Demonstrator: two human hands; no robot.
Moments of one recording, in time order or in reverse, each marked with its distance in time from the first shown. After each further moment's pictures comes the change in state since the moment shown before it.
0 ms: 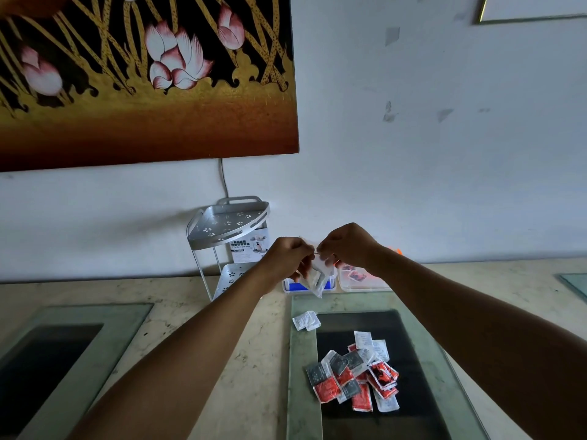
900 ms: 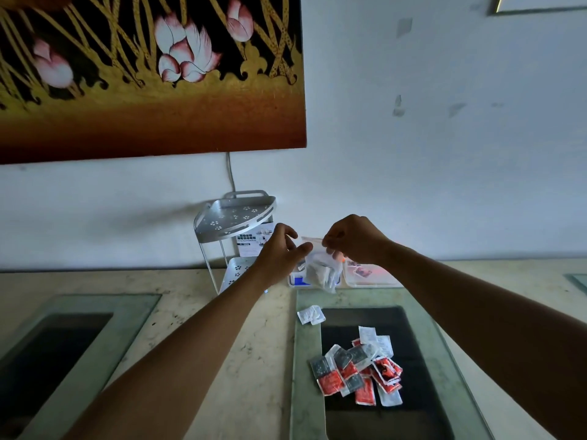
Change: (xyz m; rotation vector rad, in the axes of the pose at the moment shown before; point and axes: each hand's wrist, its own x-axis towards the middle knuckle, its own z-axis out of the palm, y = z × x) left_hand -0.006 -0.019 -0.015 0.124 0.185 0.143; right_hand -0.003 -0.006 -0.005 -0.273 -0.005 -0.224
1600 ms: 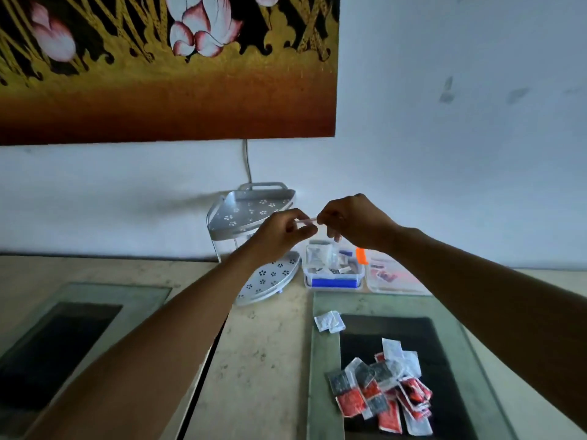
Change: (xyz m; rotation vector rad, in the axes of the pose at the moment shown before) left_hand 0.065 -0.017 -0.064 0.113 -0.091 0.120; right_hand 0.087 -0.027 0.020 -0.084 -0.021 -0.245
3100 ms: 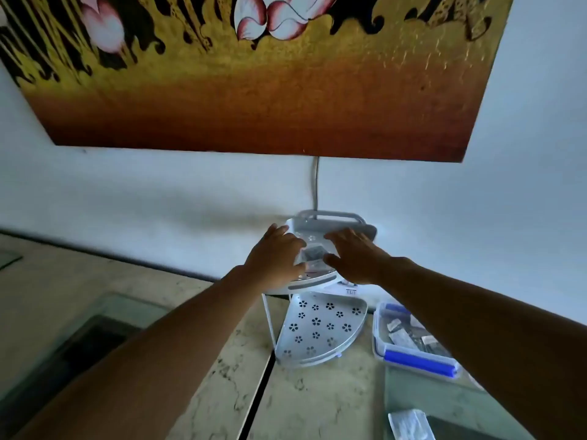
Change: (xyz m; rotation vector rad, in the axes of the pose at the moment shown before) left_hand 0.113 -0.177 -0.120 0.999 0.016 -0.041; right_hand 0.244 0.038 0.158 -0.267 -0.208 -0.082
